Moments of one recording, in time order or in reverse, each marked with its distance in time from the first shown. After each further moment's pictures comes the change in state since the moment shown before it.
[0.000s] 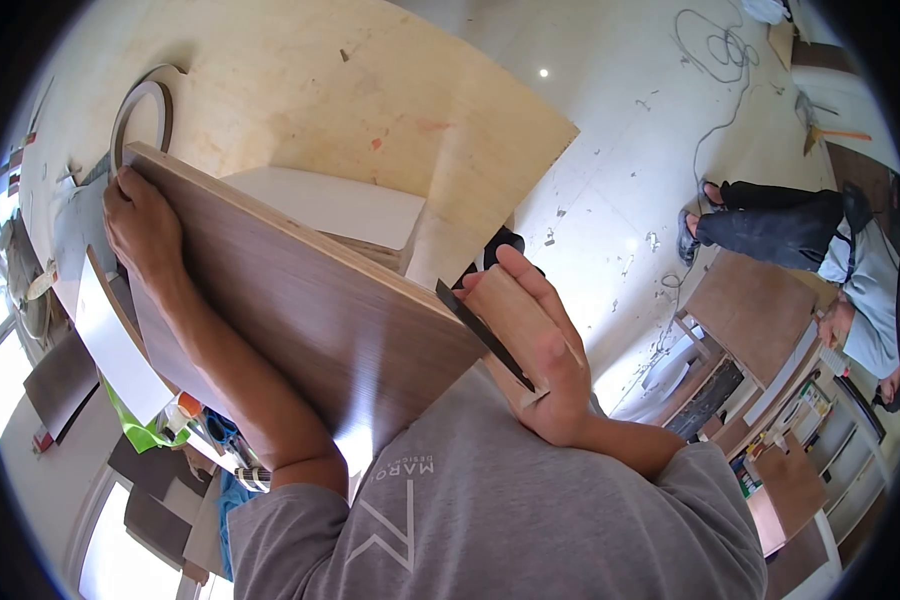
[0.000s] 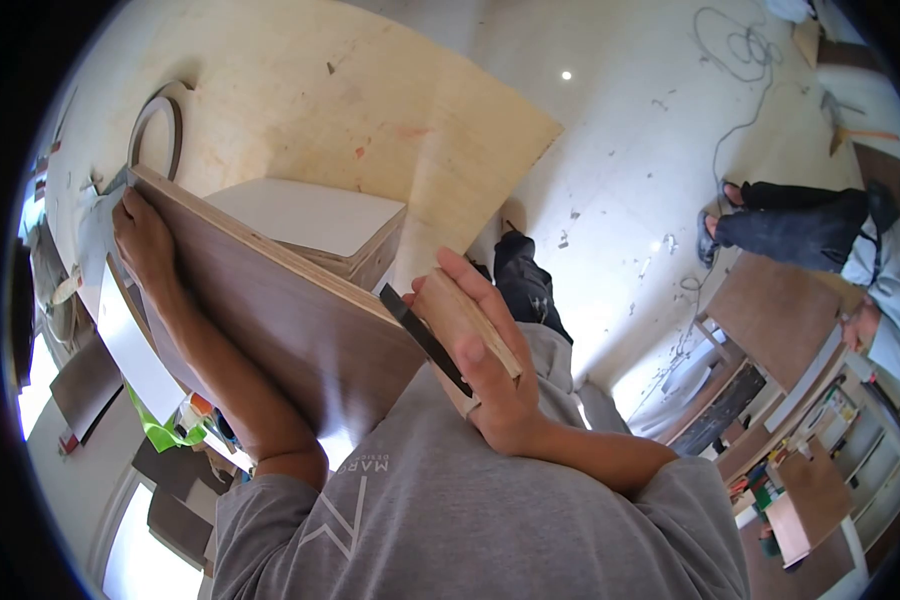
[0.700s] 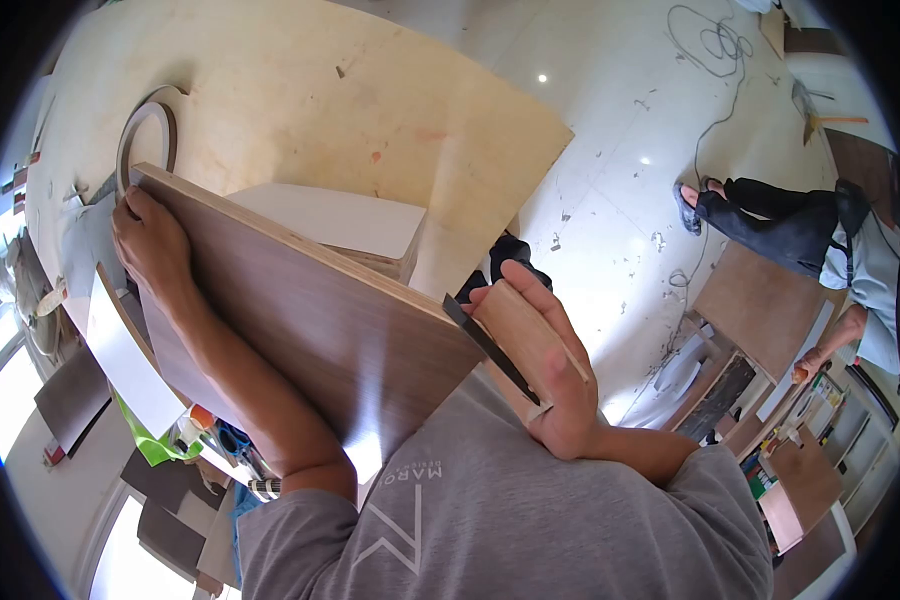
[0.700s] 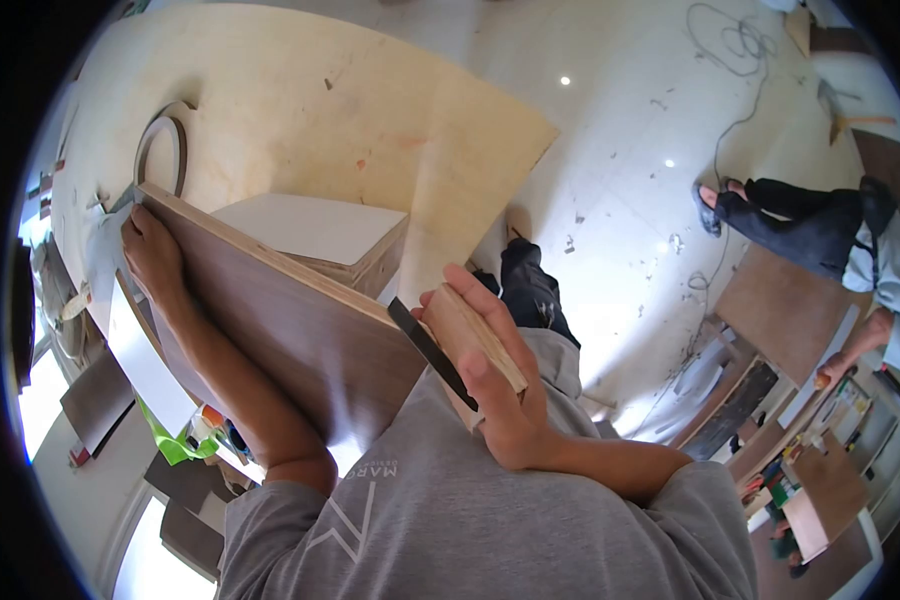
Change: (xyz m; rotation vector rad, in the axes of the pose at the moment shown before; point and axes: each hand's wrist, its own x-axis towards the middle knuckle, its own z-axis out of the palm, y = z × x) left_hand 0.001 0.001 0.002 0.004 0.003 -0.008; right_hand -0.008 -0.007 0.004 -0.097 0.036 0.010
